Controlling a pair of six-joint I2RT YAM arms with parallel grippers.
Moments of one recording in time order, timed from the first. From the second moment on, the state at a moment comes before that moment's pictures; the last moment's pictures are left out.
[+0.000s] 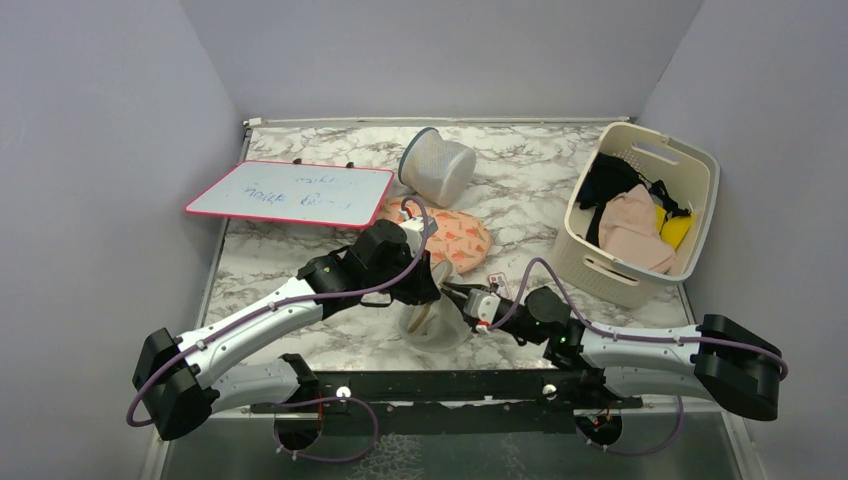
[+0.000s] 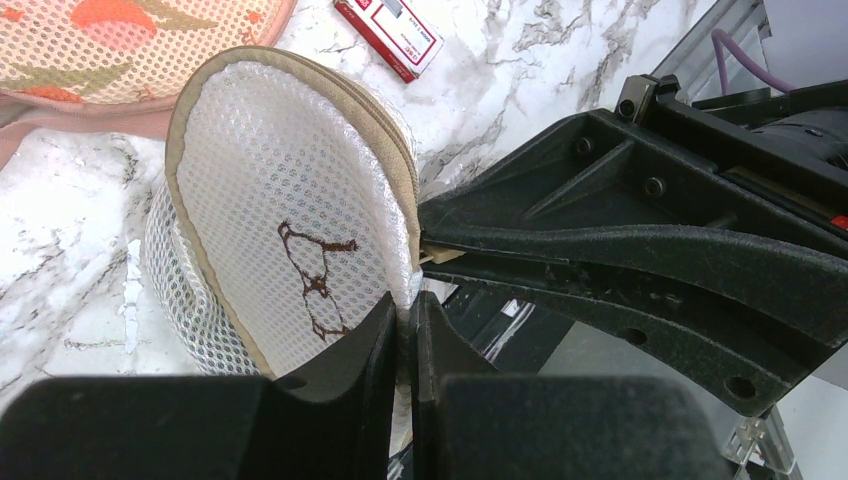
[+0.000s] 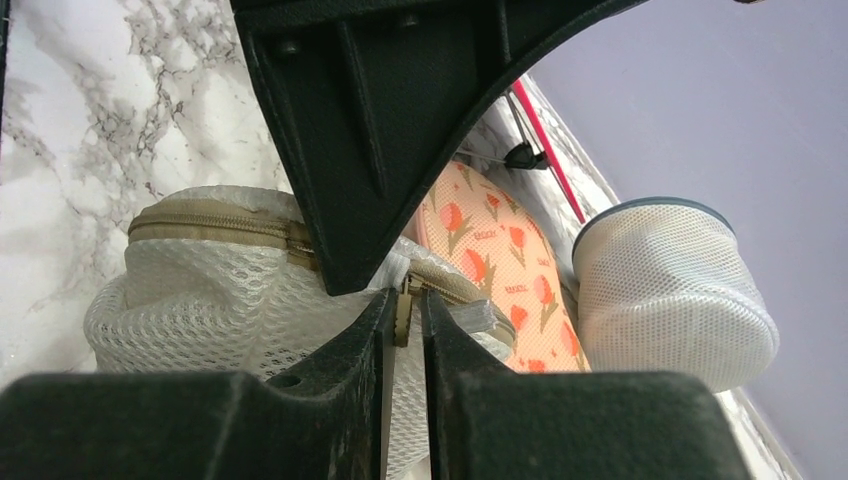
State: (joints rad) left arm -0.88 1.10 0.85 -0.43 0.25 -0.54; right arm 1.10 1.07 0.24 0.84 -0.03 -0.57
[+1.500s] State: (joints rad) left arm -0.89 0.89 0.77 -0.44 0.31 0.40; right arm 1.10 1.00 0.66 -0.03 0.09 0.22
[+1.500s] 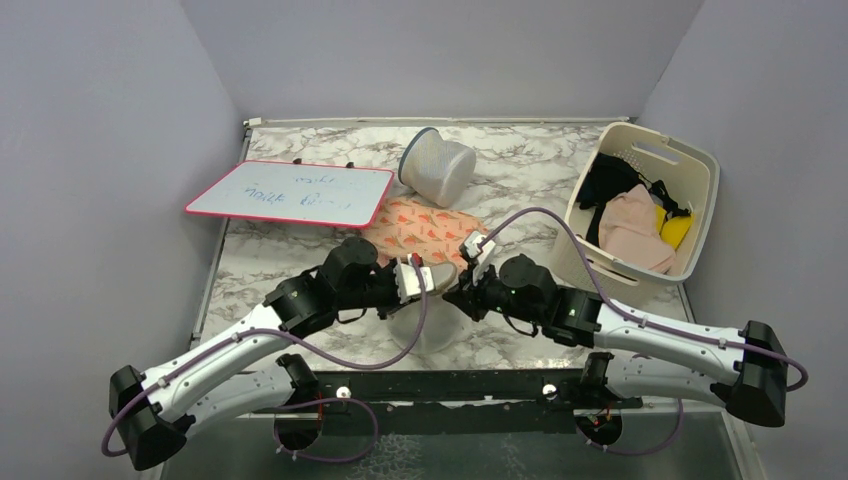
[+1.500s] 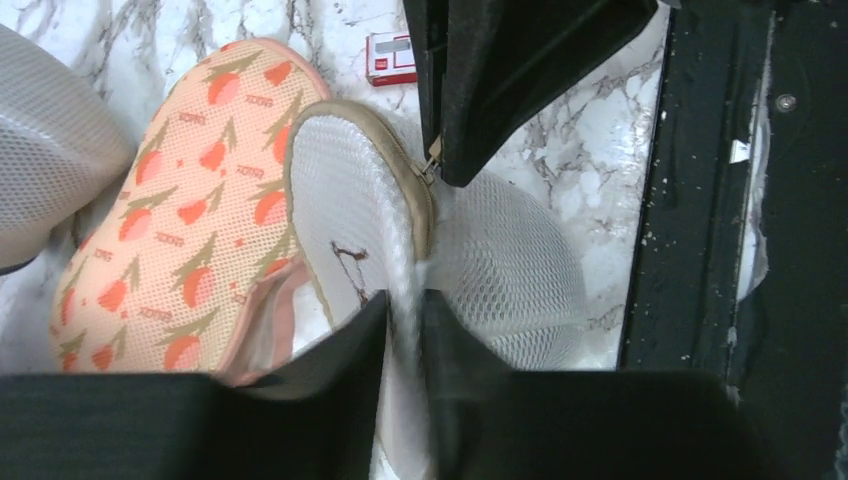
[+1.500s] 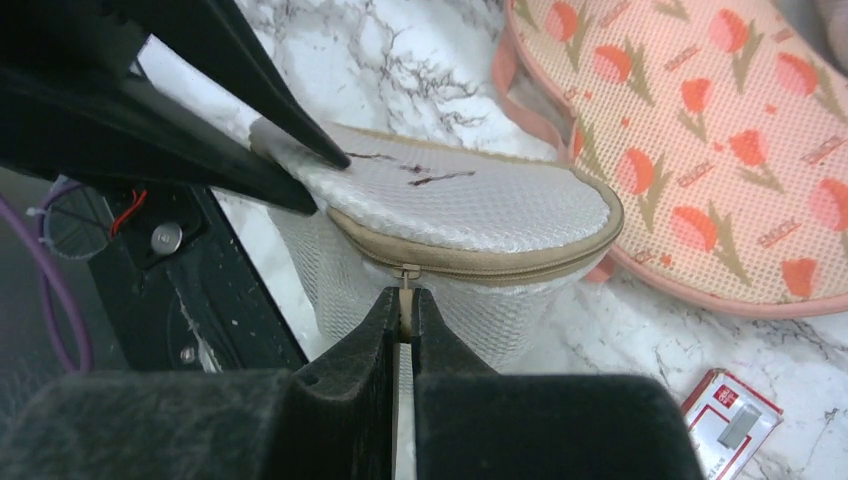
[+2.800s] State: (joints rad) left arm -0.89 0.91 0.67 -0.28 0.38 0.06; right arm 1.09 1.06 0.72 -0.12 -0.04 0.27
